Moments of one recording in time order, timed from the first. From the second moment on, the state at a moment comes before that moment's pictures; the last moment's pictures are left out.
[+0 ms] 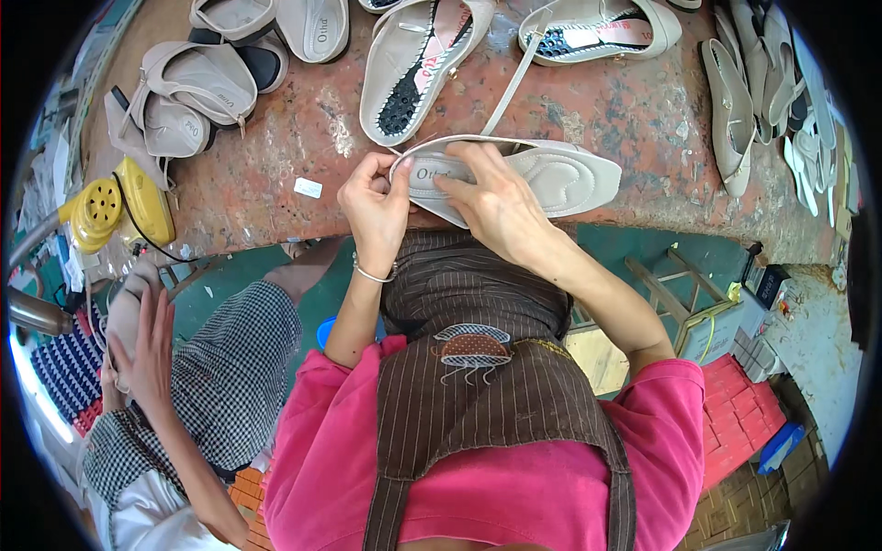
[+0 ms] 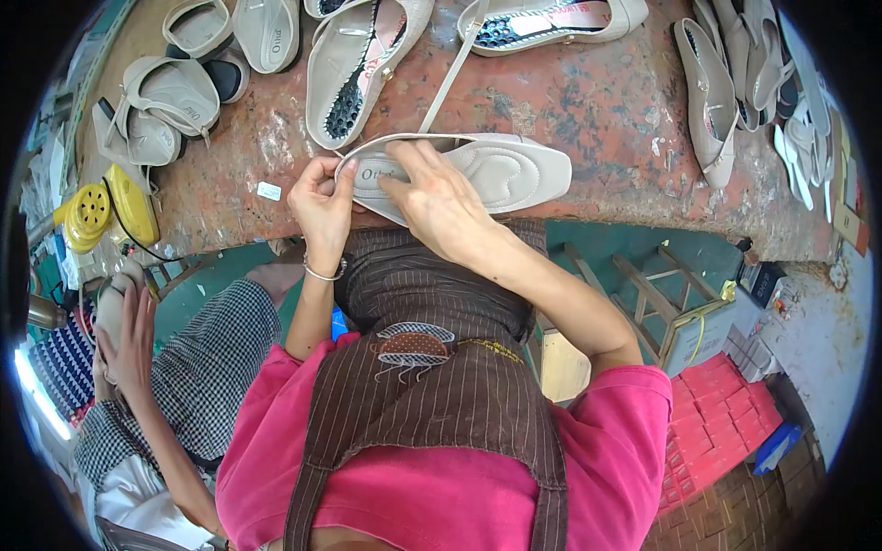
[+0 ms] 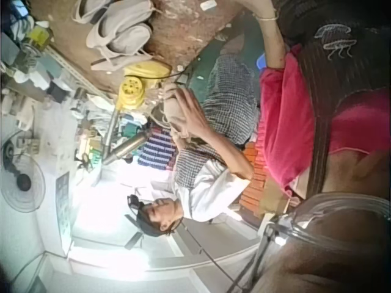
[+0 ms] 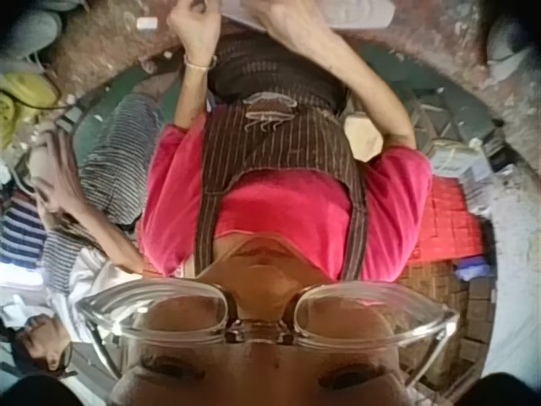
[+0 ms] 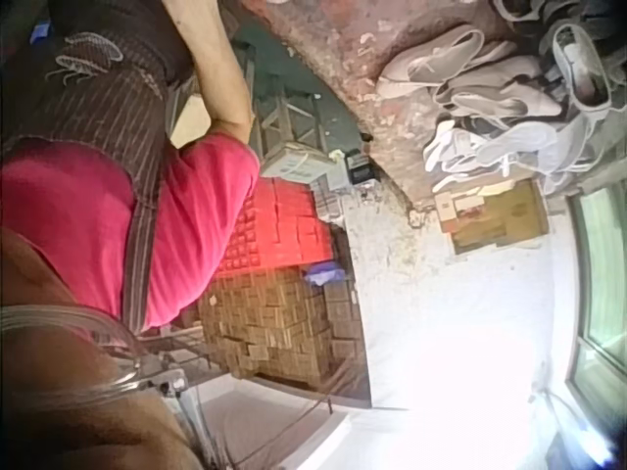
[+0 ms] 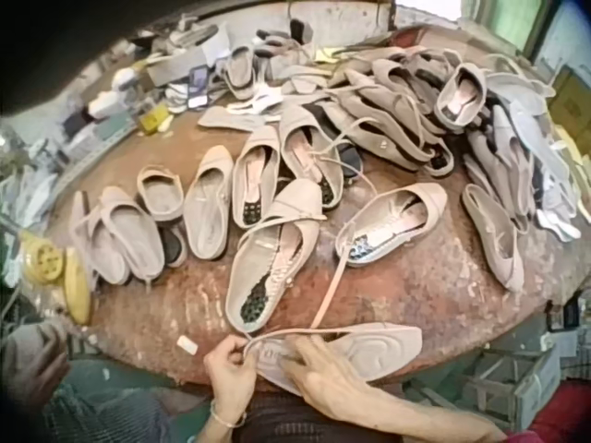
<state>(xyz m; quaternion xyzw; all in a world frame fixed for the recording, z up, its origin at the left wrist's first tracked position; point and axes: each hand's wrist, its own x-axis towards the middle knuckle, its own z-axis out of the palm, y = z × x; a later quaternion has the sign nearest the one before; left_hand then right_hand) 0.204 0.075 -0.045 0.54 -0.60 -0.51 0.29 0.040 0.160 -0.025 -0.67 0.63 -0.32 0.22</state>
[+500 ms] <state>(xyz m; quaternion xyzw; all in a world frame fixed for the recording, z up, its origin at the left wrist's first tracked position) 0.199 0.074 -0.029 0.52 -0.69 -0.45 0.22 0.015 0.191 0.001 -0.75 0.66 -0.09 0.07</state>
